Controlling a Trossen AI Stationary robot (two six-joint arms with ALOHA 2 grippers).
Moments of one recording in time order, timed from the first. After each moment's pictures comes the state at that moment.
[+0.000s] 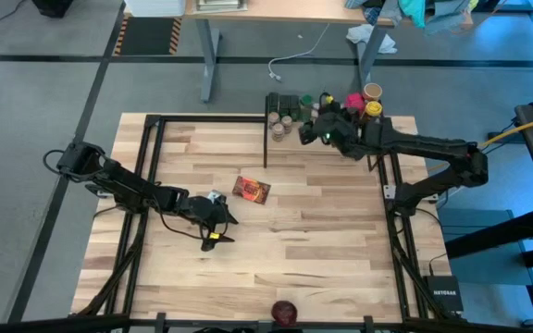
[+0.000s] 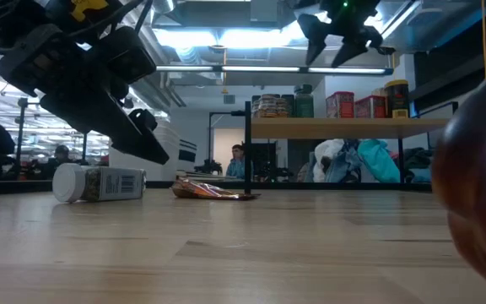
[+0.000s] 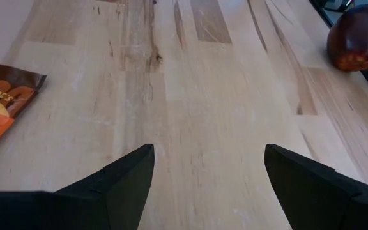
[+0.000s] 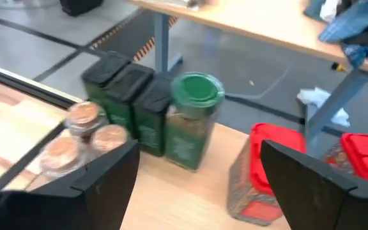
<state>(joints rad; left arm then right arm) -0.24 1.42 0.43 0.40 0.02 -0.23 -0.23 1.35 1.24 -0.62 0.79 0.52</state>
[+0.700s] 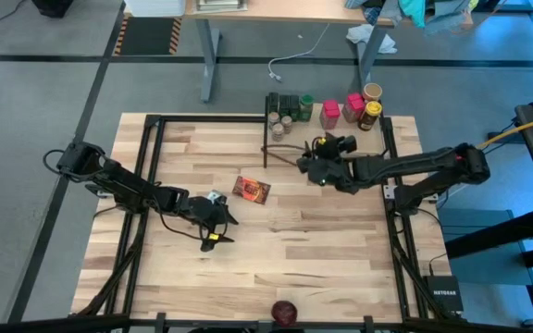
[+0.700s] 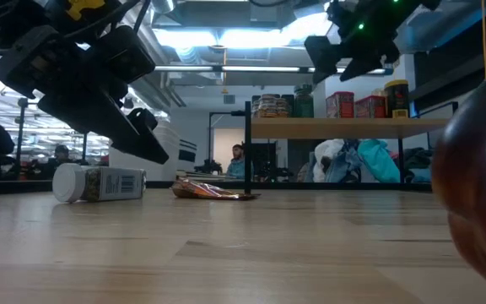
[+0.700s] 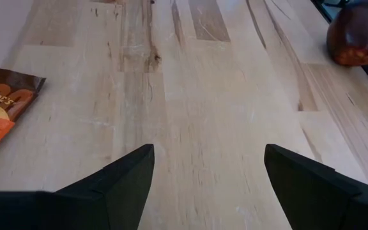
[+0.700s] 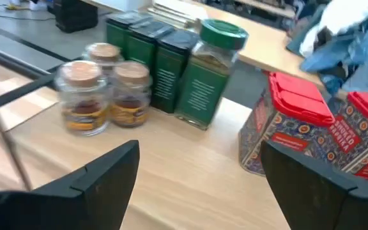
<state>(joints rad) -0.25 1.42 0.43 0.40 0.01 -0.21 0.00 1.35 0.94 -0.40 1.10 0.57</state>
